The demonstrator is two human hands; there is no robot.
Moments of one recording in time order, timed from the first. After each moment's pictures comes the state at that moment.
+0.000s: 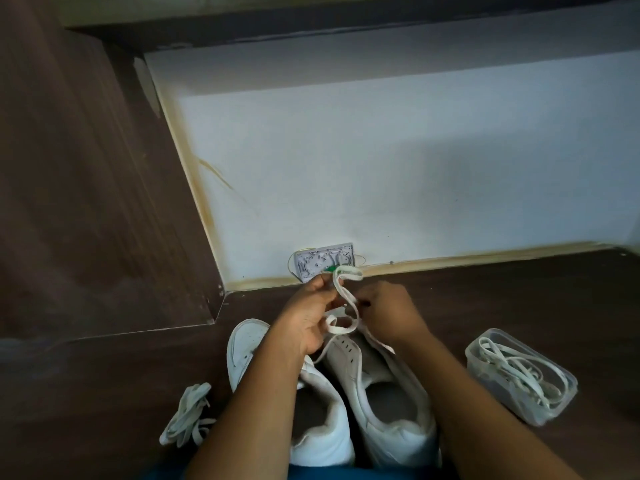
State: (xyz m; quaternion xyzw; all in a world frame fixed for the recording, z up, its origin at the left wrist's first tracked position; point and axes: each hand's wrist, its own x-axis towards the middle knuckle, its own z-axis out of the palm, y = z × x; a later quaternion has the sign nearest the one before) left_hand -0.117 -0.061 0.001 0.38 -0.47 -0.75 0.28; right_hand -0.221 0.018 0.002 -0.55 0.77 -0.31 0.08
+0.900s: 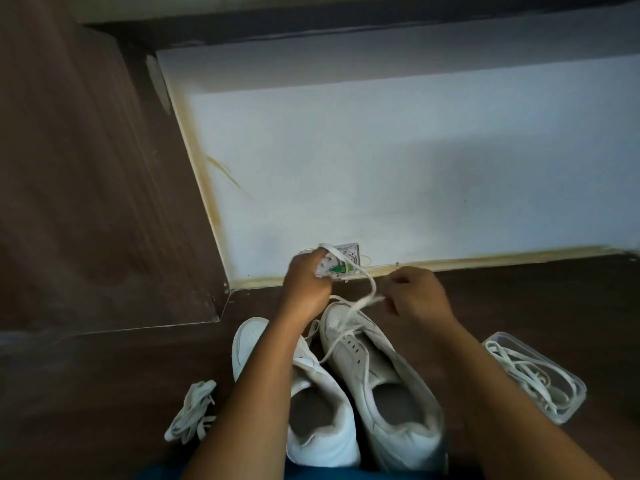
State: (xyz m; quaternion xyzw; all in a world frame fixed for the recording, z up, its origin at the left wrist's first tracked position) left_hand -0.104 -0.066 0.031 0.40 -0.78 -0.35 0.33; right_hand -0.240 0.023 0.013 -0.40 0.77 -0.48 0.15
